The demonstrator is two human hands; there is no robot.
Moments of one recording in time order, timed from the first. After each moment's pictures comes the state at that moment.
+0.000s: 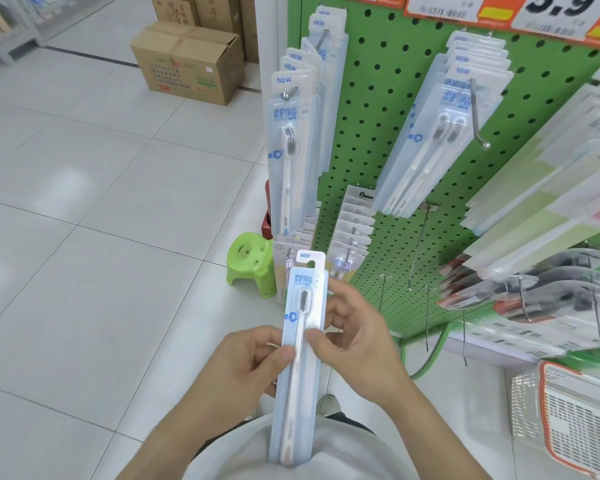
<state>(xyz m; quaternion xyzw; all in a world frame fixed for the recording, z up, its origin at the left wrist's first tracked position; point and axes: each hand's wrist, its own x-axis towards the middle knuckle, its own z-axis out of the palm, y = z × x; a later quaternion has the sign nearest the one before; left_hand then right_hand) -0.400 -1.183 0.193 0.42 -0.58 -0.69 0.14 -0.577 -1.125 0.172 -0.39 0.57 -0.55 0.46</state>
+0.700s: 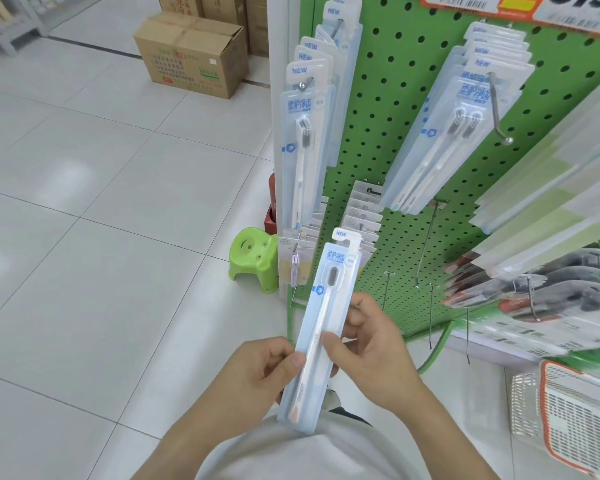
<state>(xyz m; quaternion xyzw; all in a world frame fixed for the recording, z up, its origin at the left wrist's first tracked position) -0.395 -1.177 0.173 0.42 -0.60 -0.68 0.10 -0.580 -1.111 0.167 -0.37 0.59 -0.53 0.48</state>
